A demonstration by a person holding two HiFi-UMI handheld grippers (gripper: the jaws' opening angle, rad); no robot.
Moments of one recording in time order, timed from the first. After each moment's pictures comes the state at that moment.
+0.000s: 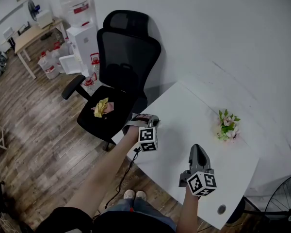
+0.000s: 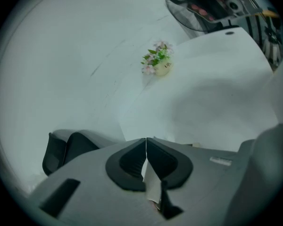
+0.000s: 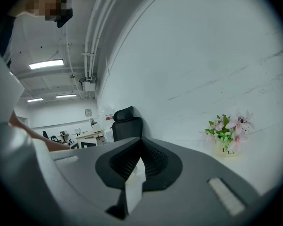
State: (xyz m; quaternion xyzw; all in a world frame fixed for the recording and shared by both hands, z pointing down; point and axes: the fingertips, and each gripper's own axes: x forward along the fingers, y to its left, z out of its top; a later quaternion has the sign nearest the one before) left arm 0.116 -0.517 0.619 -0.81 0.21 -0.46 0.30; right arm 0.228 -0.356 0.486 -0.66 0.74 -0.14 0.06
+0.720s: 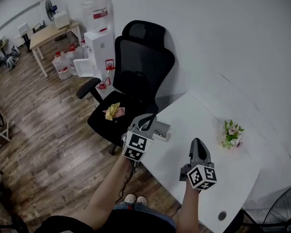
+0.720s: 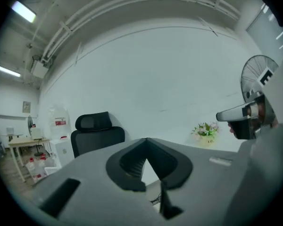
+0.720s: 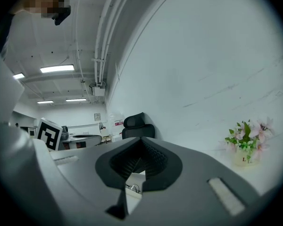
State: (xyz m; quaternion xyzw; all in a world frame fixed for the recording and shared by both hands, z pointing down) left arm 0.011 -0.469 0.444 -0.89 0.44 -0.08 0.04; right arm 0.180 -0.377 0.446 -0.62 0.77 -0.10 0.08
